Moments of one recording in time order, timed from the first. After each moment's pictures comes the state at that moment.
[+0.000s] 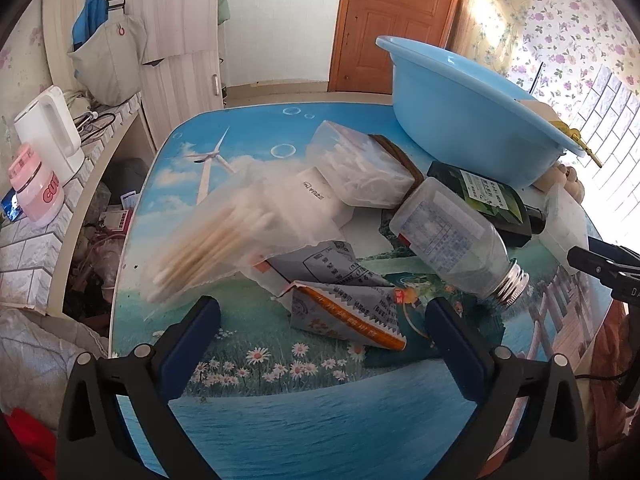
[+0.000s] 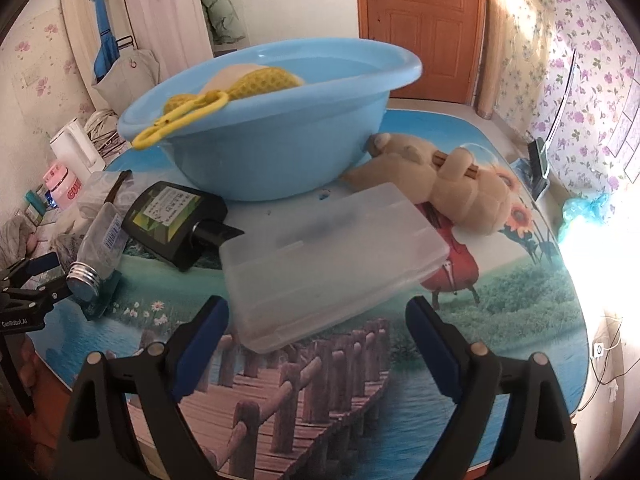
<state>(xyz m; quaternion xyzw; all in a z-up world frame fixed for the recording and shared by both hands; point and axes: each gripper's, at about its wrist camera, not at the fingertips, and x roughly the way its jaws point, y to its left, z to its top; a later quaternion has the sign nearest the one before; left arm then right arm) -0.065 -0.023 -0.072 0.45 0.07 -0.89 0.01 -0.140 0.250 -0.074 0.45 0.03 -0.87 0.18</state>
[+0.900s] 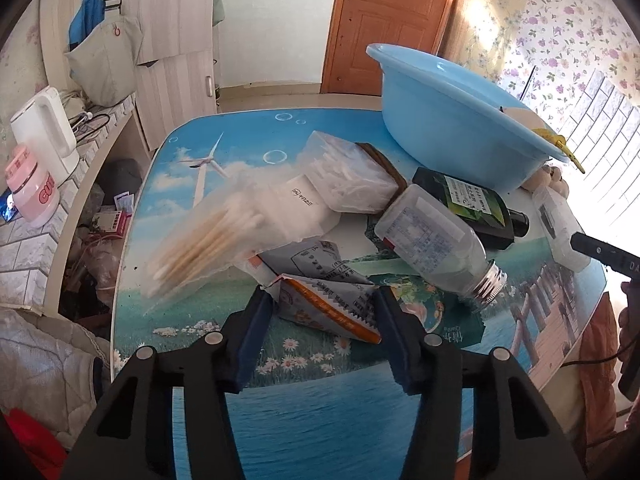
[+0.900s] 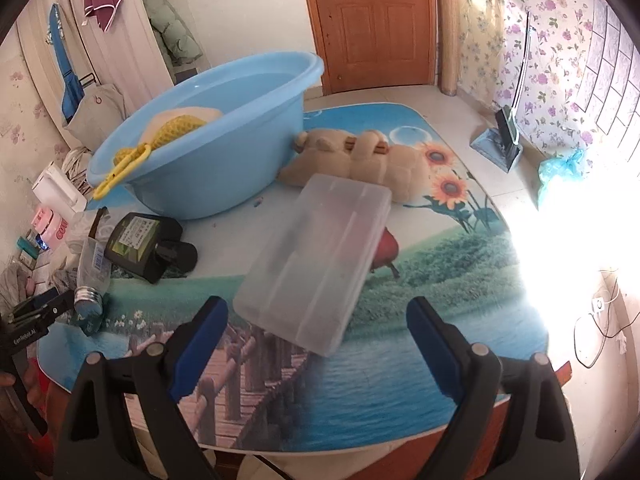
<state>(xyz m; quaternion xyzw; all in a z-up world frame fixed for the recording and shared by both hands) -0.059 -0.021 -0.064 0.45 0.07 -0.89 0.00 -0.148 0.291 -0.059 0.45 -0.02 -0.88 0.13</state>
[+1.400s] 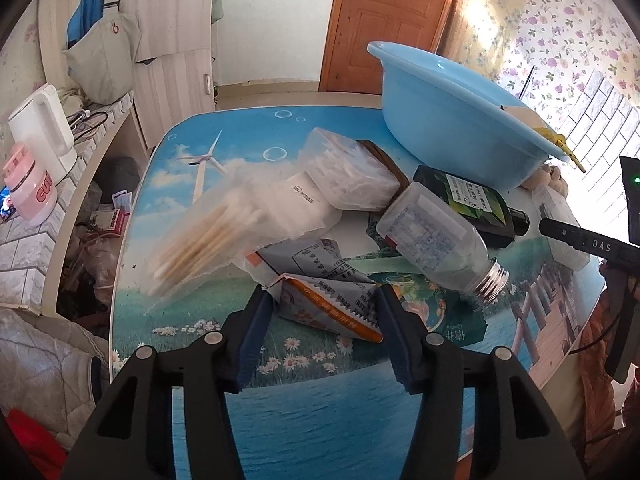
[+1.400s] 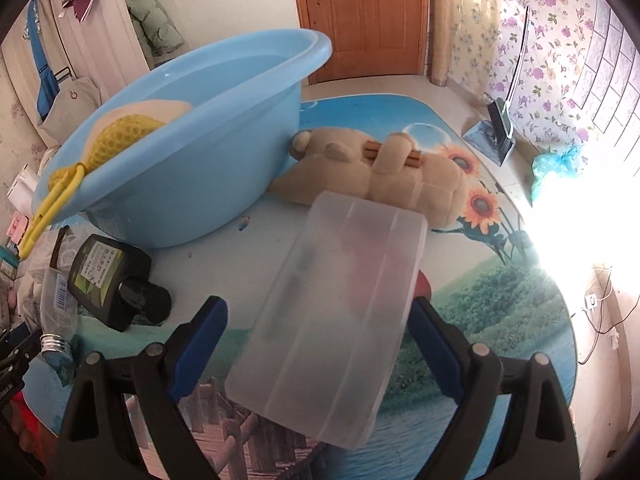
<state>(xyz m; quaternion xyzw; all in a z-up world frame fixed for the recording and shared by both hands) -0.059 -0.024 -0.066 0.45 0.08 -0.89 -0.01 -0.183 0.272 -0.080 0.47 0.00 -0.88 0.10</state>
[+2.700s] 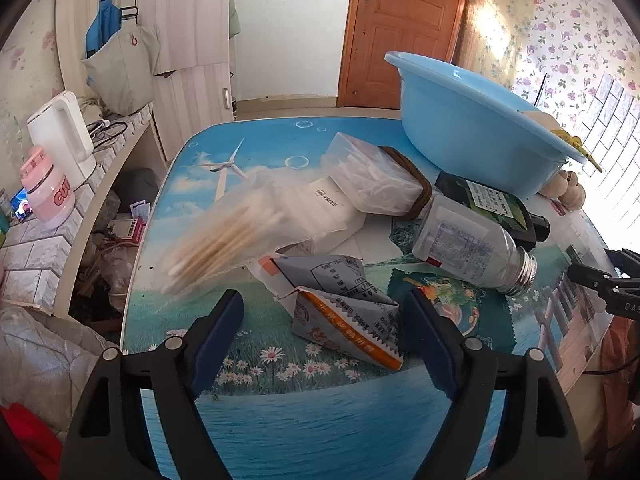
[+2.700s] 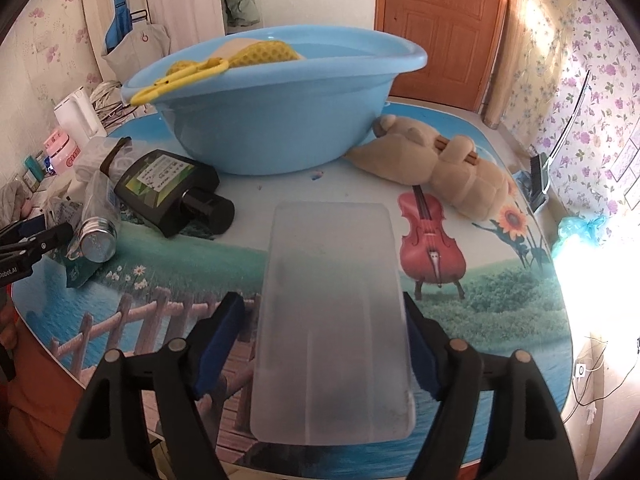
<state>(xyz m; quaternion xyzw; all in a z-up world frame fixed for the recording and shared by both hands) -0.054 -0.022 -0.069 0.42 0.07 -0.90 0.03 -0.138 0.235 -0.082 0.45 0.09 -0.87 0.19</state>
